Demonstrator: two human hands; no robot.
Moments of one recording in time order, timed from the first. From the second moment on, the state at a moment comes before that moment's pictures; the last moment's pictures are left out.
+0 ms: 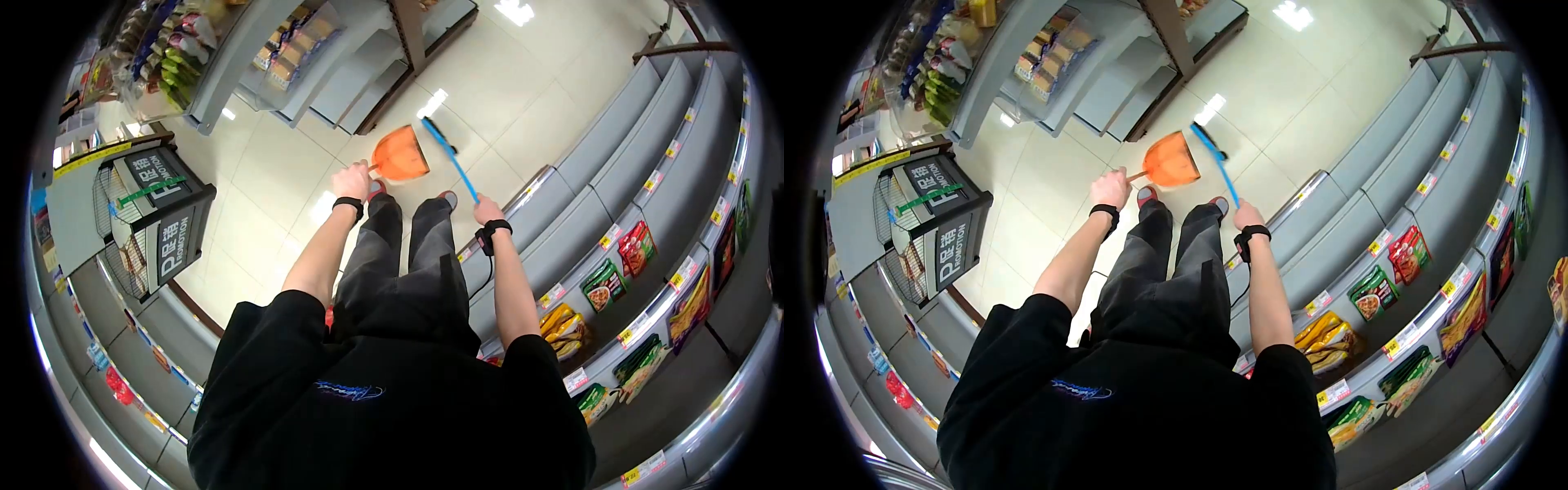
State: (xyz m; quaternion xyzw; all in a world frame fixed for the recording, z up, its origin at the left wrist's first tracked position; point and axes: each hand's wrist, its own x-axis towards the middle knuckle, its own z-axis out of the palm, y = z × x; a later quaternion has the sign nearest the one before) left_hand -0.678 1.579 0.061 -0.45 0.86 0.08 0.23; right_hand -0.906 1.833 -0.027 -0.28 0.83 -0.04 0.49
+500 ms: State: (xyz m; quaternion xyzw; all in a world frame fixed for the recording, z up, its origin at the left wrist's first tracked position) left_hand -0.641 1.573 0.036 -0.40 0.89 0.12 0.20; right_hand -0.808 1.863 -0.047 -0.26 0.83 -0.05 0.50
